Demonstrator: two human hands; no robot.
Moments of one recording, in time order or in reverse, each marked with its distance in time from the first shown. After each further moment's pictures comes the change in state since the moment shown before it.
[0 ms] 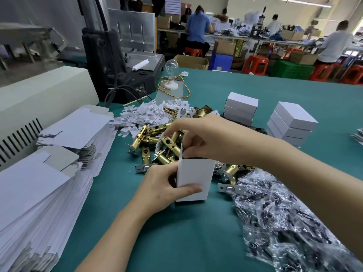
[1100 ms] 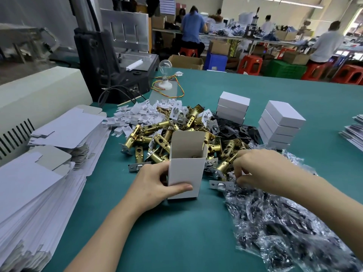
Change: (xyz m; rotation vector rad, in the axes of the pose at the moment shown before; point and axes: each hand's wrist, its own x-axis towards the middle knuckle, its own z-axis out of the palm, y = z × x) left_hand -0.004 0.010 -0.004 -0.030 -0.002 0.046; right_hand -0.098 0.068 0.025 -0.575 -0.191 0.425
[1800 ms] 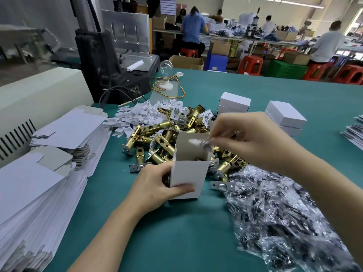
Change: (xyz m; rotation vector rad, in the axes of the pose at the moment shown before) left_hand 0.001 -0.008 0.002 0.092 -0.027 0.009; right_hand -0.004 -0.030 -0.071 0.761 0.457 -0.231
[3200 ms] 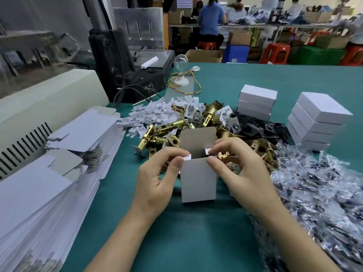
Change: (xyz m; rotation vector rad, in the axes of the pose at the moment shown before) left_hand 0.002 0.022 -0.004 -0.084 0.422 0.065; right_hand -0.010 0.041 0.112 0.373 0.391 0.122
